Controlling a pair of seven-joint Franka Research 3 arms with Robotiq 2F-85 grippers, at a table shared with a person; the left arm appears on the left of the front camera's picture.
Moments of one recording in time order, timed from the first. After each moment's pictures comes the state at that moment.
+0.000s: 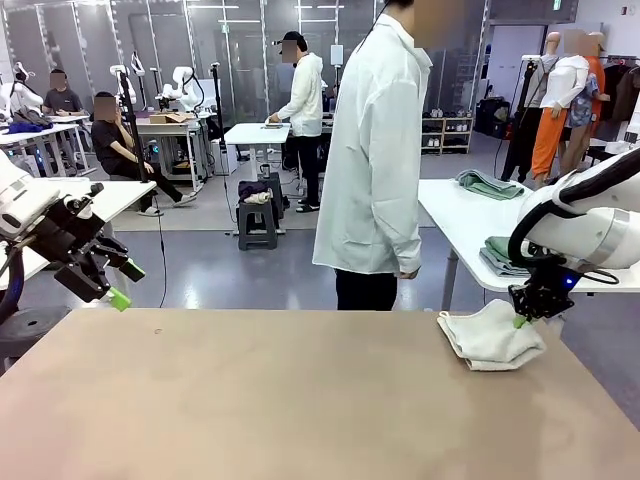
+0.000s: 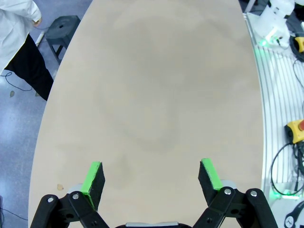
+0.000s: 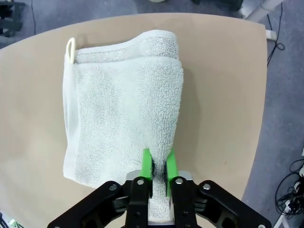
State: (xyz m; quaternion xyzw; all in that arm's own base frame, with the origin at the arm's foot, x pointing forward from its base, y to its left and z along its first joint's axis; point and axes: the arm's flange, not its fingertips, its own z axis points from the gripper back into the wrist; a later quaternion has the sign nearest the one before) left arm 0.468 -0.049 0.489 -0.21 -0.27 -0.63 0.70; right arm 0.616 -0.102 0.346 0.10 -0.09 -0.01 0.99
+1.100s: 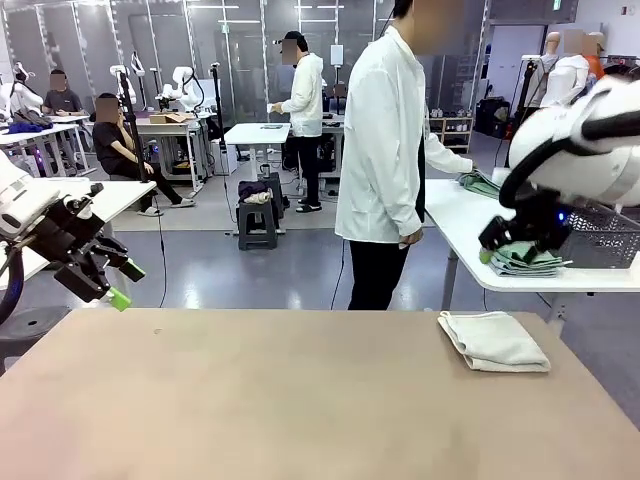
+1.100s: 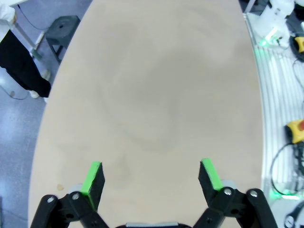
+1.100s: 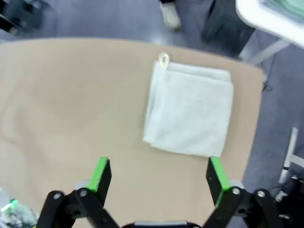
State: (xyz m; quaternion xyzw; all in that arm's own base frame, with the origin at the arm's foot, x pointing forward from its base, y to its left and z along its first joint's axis) left arm 0.468 -0.049 0.489 -0.21 -0.27 -0.63 0.70; right arm 0.528 0.008 0.534 0.07 -0.20 0.07 0.98
